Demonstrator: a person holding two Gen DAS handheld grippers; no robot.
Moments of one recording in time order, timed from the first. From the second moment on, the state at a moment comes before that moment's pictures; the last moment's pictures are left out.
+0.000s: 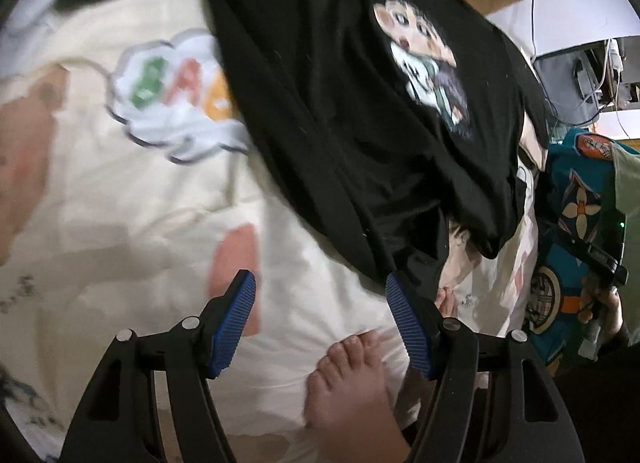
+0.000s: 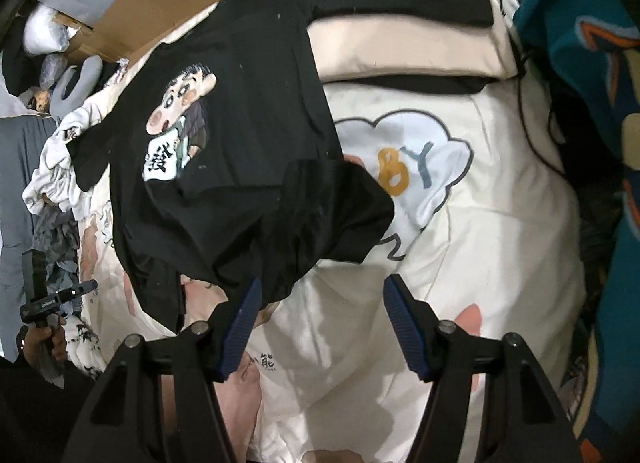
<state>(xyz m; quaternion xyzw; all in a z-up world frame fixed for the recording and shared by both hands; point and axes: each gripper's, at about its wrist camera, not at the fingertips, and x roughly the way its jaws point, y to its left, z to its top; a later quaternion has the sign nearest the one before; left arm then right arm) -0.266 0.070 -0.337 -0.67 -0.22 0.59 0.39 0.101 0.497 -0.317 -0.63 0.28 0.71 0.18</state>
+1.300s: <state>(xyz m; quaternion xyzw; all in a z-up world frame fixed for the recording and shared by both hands) -0.271 0.058 -0.361 -0.68 -0.29 0.56 0.38 0.121 0.492 -0.339 -0.60 0.35 0.68 0.23</state>
